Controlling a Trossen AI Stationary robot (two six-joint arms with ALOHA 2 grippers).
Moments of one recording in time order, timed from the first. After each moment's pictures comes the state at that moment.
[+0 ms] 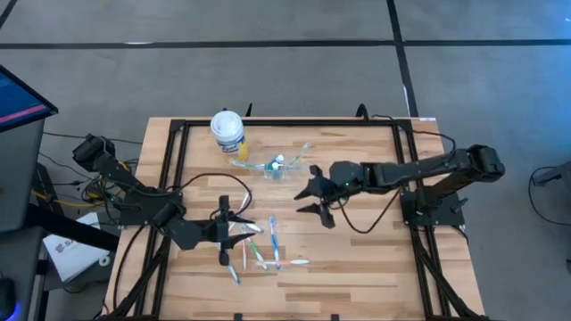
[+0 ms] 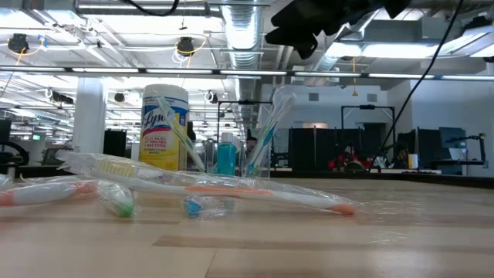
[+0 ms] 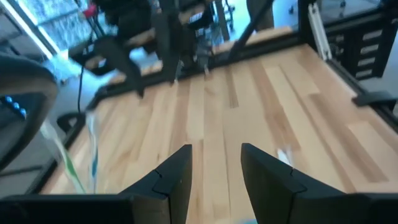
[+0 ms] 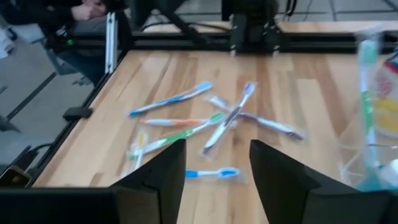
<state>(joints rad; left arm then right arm) -0.65 1.18 0.74 0.03 -0.77 0.01 0.08 1.41 0.95 0.00 -0.13 0.03</state>
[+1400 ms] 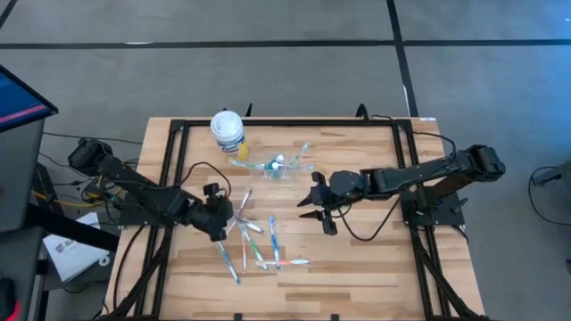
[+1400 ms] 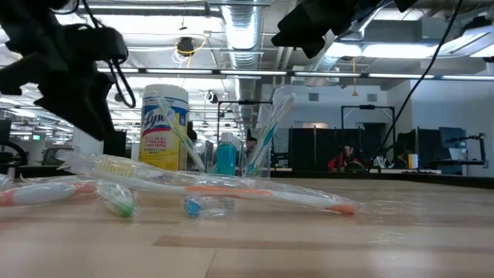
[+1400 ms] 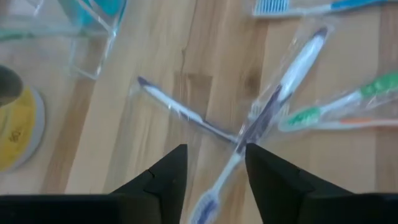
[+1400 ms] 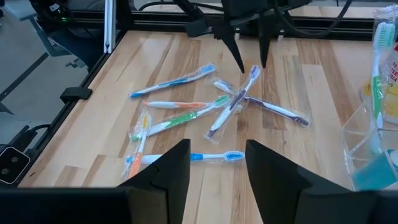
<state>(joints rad) -0.43 1.18 0.58 -0.56 -0.53 -0.45 0.14 1.41 0.95 -0.05 -0.05 0.02</state>
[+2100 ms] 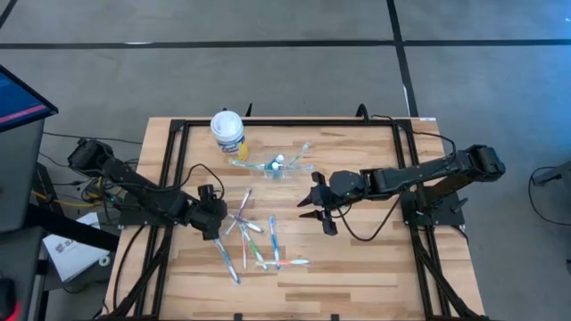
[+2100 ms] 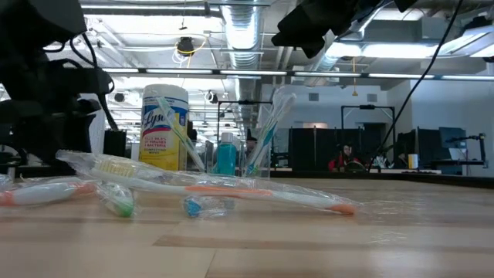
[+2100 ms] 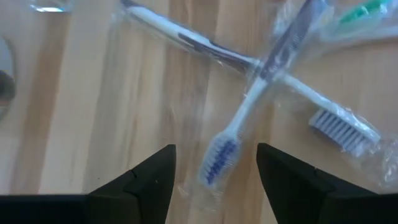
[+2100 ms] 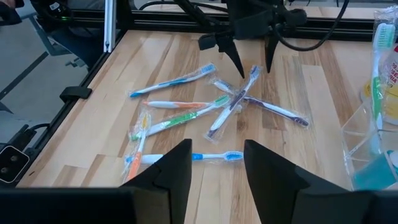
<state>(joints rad) -0.42 1.18 0.44 -0.53 -0.47 -0.45 0.14 1.41 0.95 -0.05 -0.05 0.02</state>
